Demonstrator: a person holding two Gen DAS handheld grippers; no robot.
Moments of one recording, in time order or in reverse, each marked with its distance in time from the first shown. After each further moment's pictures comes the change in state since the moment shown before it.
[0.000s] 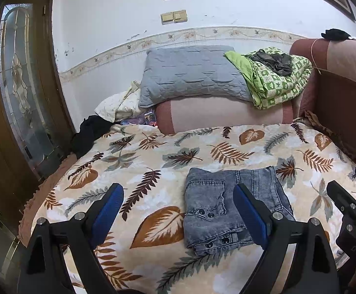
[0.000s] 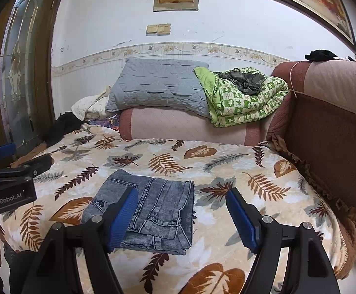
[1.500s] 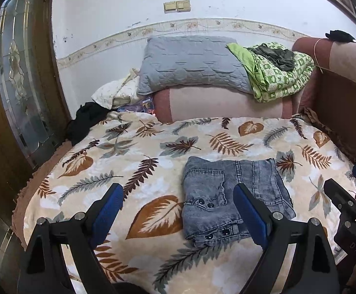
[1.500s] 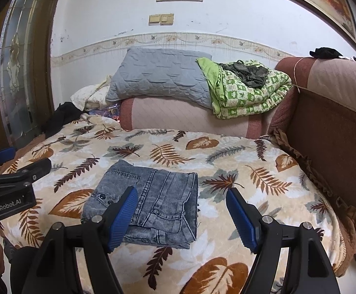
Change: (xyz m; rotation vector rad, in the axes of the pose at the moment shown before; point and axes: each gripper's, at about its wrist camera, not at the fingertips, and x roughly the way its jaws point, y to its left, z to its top) left arm 0.014 0.011 -0.010 -0.036 0.066 -0.035; right arm 0.010 0.013 0.001 -0.015 0.063 -0.003
